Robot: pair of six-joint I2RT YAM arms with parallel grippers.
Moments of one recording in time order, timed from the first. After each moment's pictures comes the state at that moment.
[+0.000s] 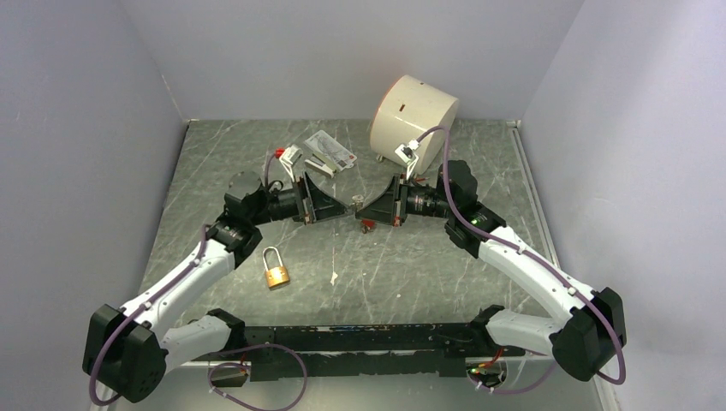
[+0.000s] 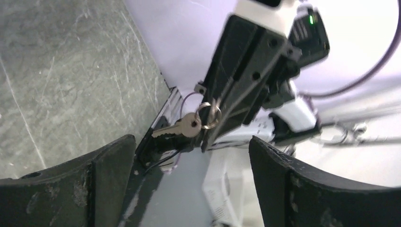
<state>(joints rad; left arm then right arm) -0.47 1.06 0.74 0.32 0.80 -1.05 0.59 1.13 0.89 0.11 -0.77 0.74</state>
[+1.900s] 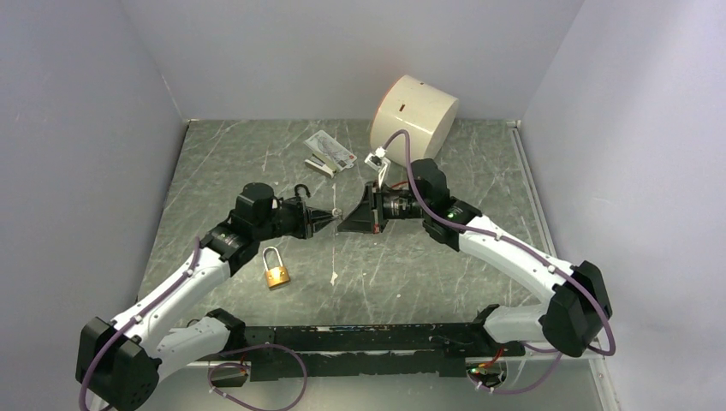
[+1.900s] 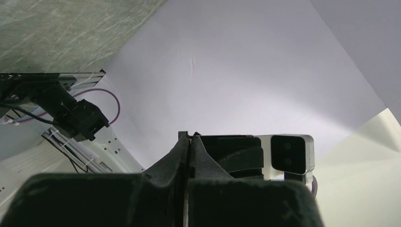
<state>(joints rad) -0.51 0.99 0.72 -0.17 0.47 -2.07 0.71 1.28 0.97 0.05 -0.75 0.64</state>
